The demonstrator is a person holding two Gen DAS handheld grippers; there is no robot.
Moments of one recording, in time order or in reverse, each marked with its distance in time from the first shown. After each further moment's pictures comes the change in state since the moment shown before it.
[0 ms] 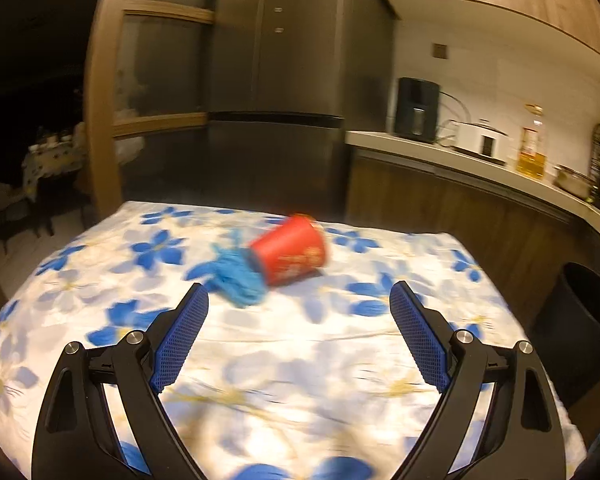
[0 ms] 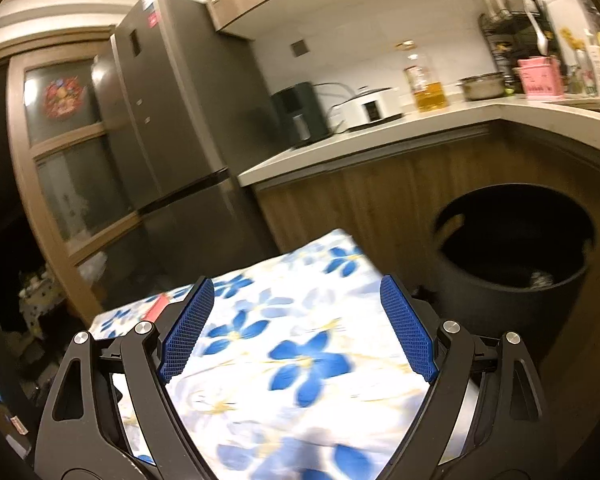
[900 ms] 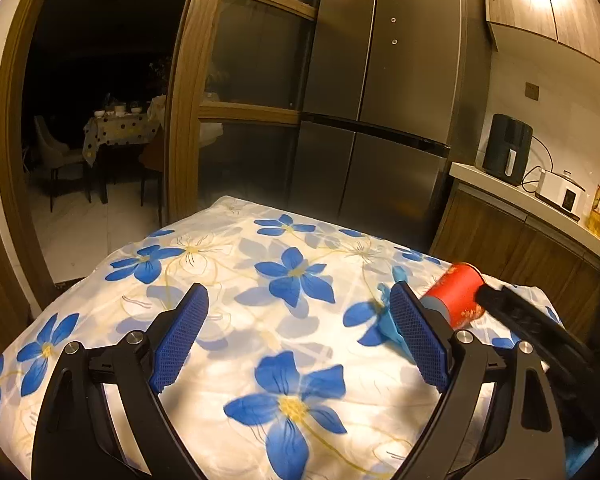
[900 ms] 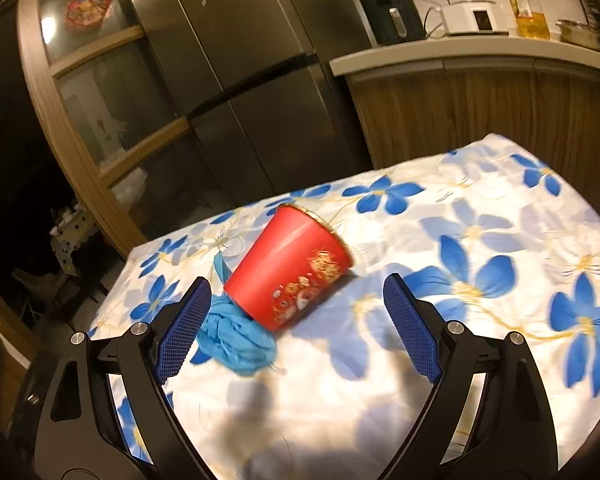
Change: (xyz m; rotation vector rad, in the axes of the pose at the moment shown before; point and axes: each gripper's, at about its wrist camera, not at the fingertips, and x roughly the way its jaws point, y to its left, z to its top) left arm 0.038 0.145 0.026 -0.173 -0.017 0.183; right arm 0.173 0.181 -0.072 -0.043 0.334 0.148
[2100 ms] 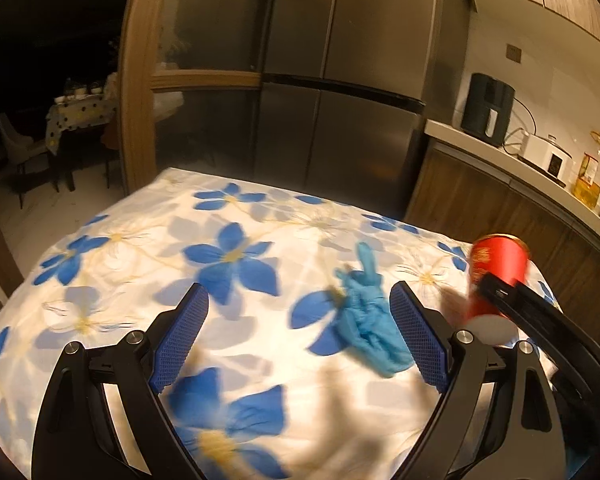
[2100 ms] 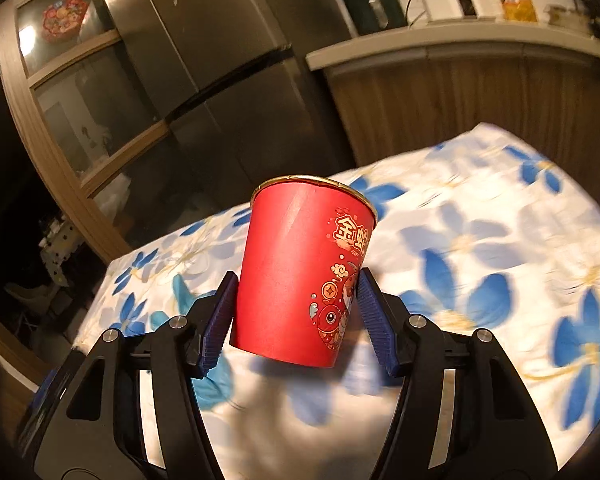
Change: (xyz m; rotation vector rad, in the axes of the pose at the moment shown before) left arm 0.063 -0.050 -0.003 0.063 0.146 -0.096; right arm 0.012 -0.034 0.015 0.035 -0.009 -0.043
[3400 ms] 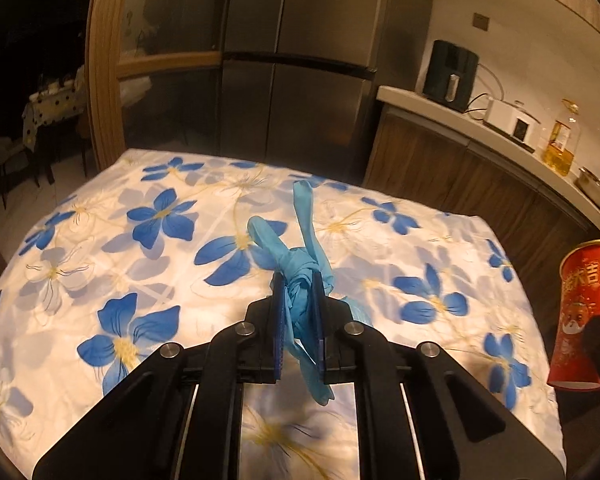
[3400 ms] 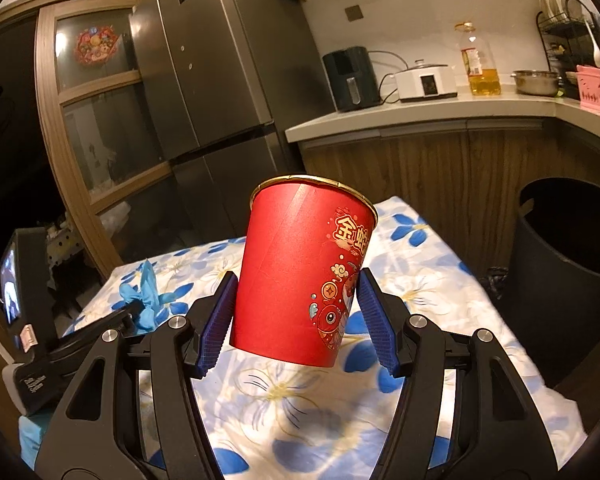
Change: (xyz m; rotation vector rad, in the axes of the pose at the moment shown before) left arm -0.057 -0.077 -0.024 0.057 0.090 -0.075; right arm -0.178 -0.076 -0.019 -0.094 -0.202 -0.037
